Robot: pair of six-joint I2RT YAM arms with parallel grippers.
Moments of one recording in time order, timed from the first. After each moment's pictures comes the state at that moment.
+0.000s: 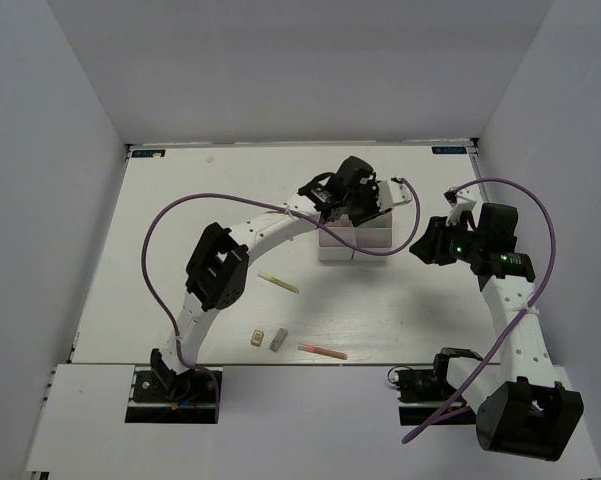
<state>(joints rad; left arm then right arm) -0.86 2.21 1.97 -0.39 0.22 0.57 -0.10 0.97 0.82 -0.58 -0.61 -0.08</state>
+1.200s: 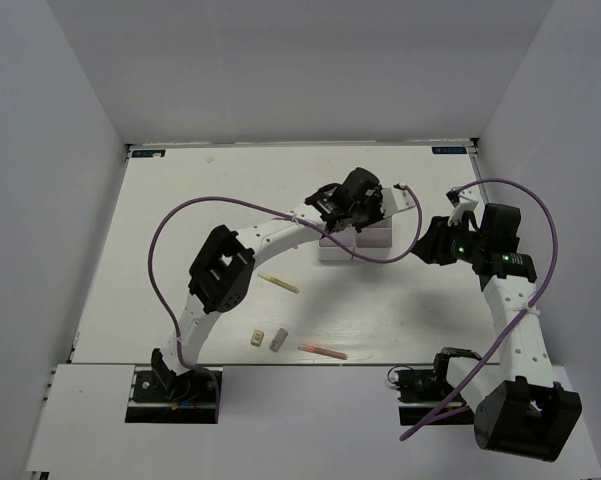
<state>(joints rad) -0.89 2.23 1.93 -0.31 0.07 0.54 -0.13 0.97 0.82 -0.58 -0.66 -0.08</state>
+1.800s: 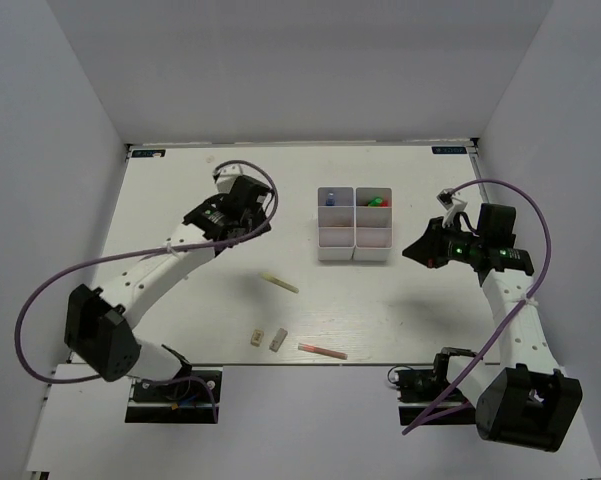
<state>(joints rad) -0.68 1.39 1.24 -0.57 -0.43 -0.70 -0.12 1.01 0.82 -0.60 -0.86 -0.11</state>
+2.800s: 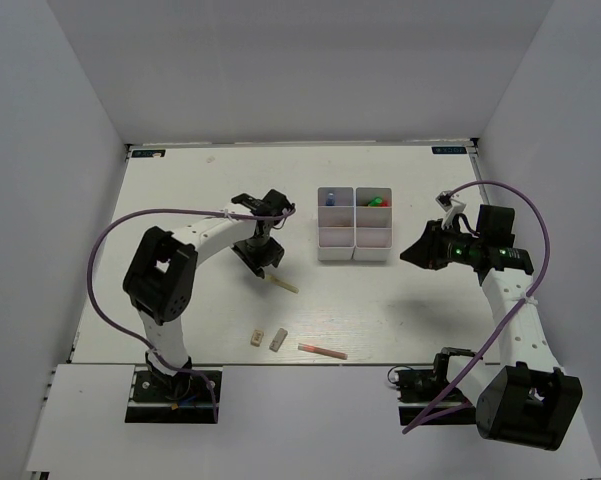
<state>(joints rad) -0.60 1.85 1.35 -0.98 -0.17 -1.33 -0.12 1.03 0.82 -0.64 -0.87 -0.11</state>
